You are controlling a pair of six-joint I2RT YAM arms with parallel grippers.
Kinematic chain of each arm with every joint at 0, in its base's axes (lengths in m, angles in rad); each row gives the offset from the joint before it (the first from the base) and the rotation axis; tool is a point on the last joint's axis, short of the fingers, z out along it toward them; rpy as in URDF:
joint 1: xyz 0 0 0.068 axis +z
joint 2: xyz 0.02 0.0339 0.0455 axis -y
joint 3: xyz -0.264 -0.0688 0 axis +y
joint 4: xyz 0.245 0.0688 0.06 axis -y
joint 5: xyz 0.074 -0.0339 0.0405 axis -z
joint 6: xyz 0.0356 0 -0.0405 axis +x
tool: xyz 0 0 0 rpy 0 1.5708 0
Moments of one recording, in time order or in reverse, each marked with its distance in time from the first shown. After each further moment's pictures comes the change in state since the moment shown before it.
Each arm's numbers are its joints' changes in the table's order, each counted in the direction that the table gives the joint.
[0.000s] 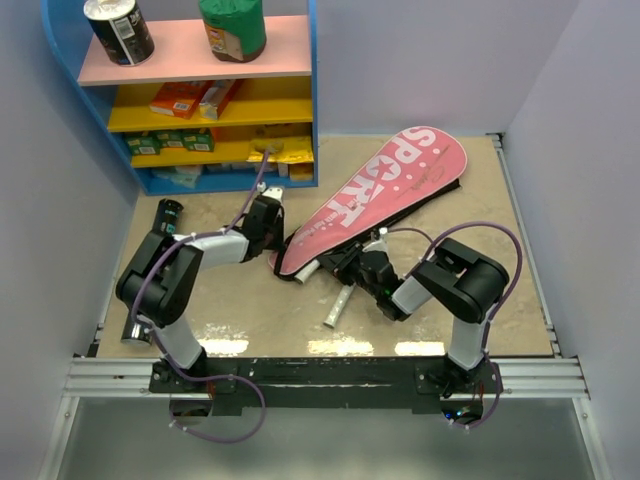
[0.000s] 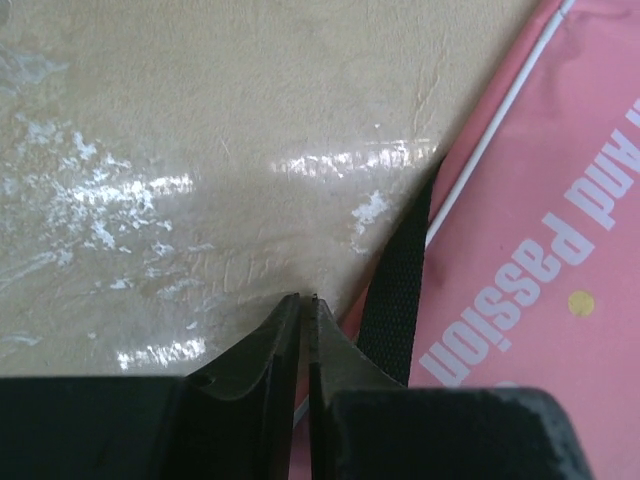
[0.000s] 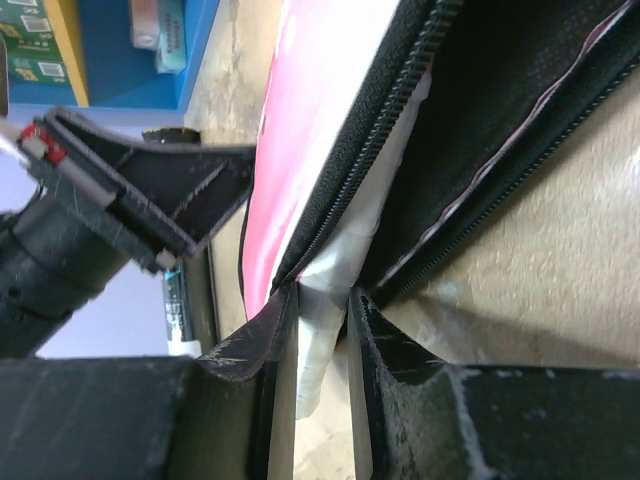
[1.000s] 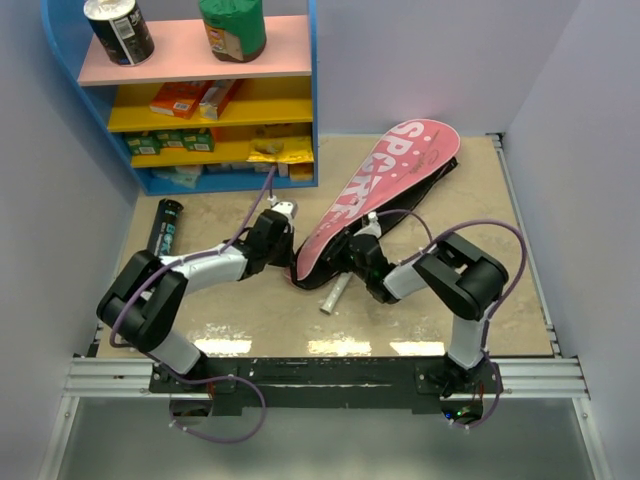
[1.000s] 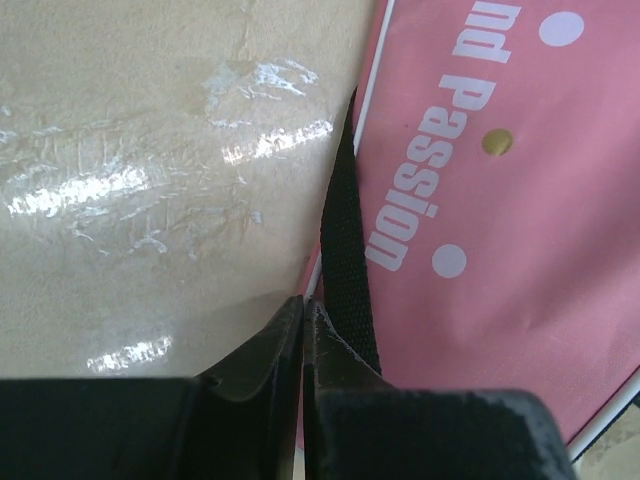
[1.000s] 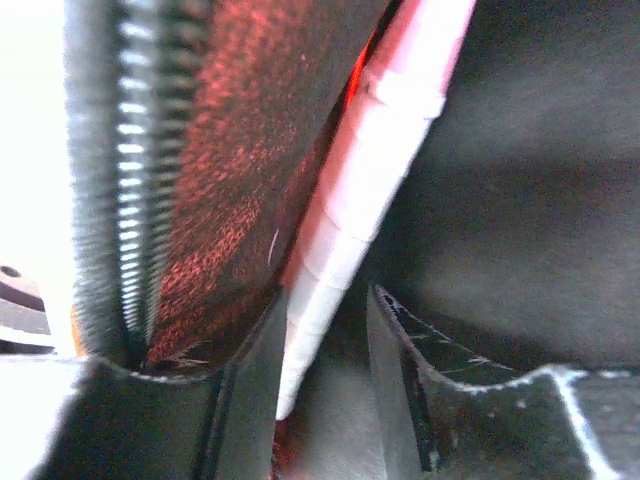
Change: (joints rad) left arm -0.120 0.174 0.110 -0.061 0.068 -0.051; right arm -0.031 -0.034 -0.181 -0.201 0.010 -0.158
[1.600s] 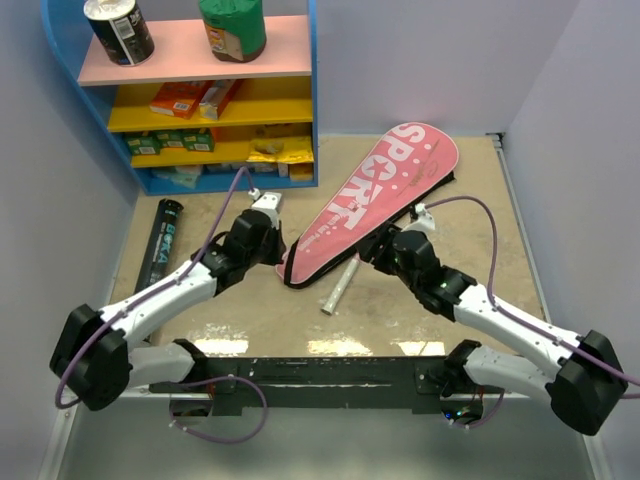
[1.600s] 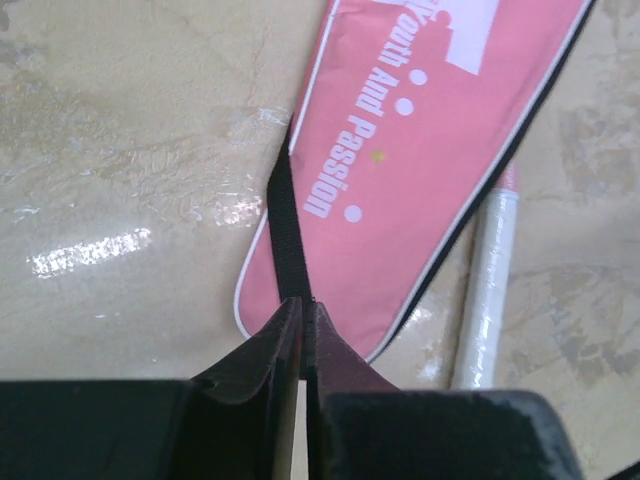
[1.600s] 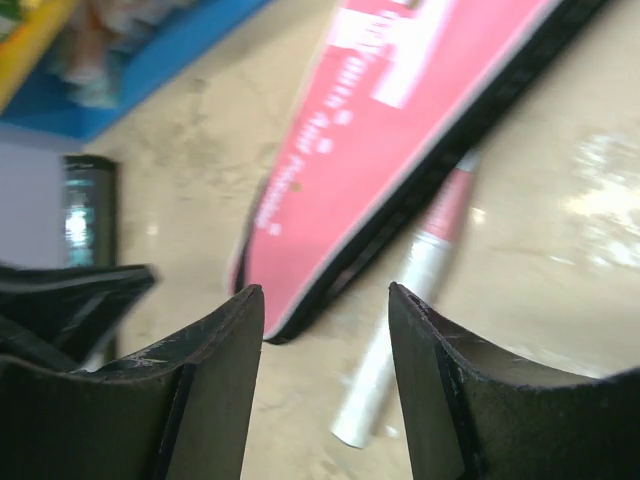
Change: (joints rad) left arm -0.034 0.339 0.010 -0.189 -0.064 -0.002; right arm -0.011 0.863 0.028 -0.921 0.175 -0.204
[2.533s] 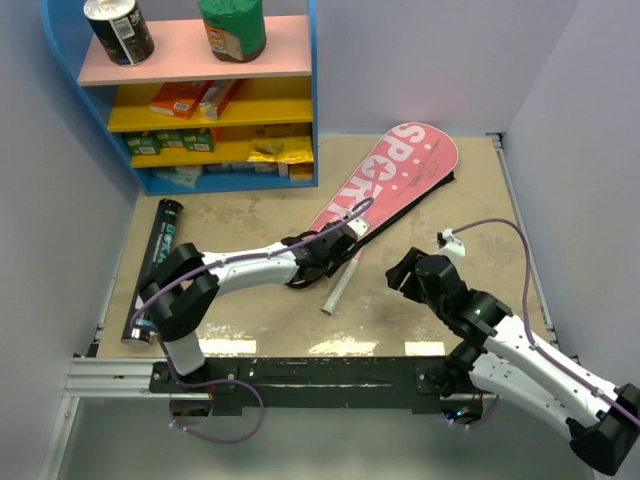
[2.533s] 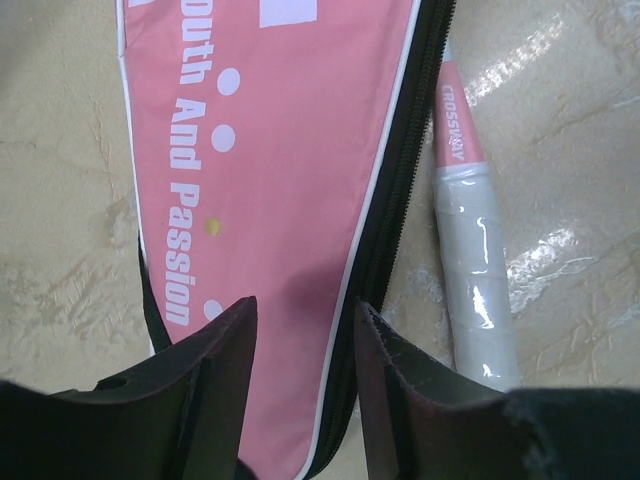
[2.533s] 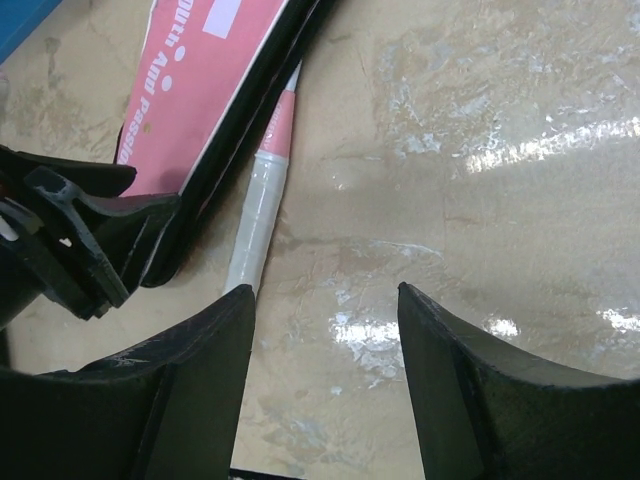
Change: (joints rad) left arm -0.323 -0.511 -0.372 -0.081 -0.256 0.327; right arm 0.000 0.324 0.068 -0.467 0.092 0.016
